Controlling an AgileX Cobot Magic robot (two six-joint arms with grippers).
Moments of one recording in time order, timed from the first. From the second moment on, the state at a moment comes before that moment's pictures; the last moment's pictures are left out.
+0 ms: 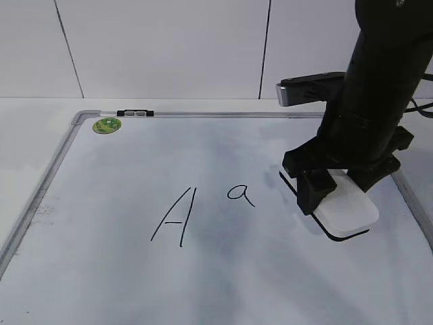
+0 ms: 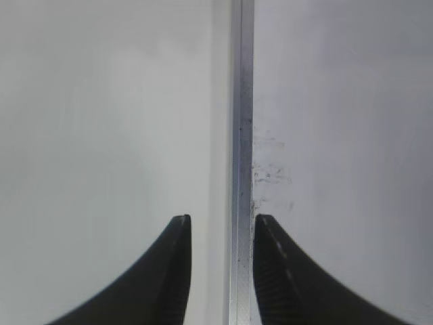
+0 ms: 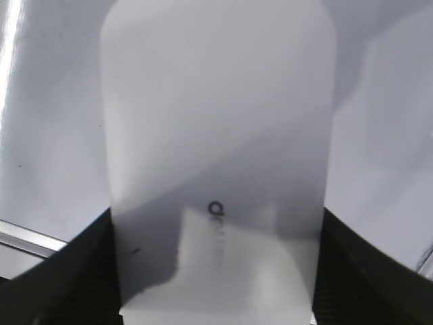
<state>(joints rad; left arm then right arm) -0.01 1.42 -1.05 -0.15 0.88 0.00 0.47 1.70 -1.32 0.04 1.22 0.07</state>
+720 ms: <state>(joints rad) -0.01 1.76 -1.12 -0.22 0.88 0.10 0.47 1.70 -1.32 0.02 1.22 0.07</state>
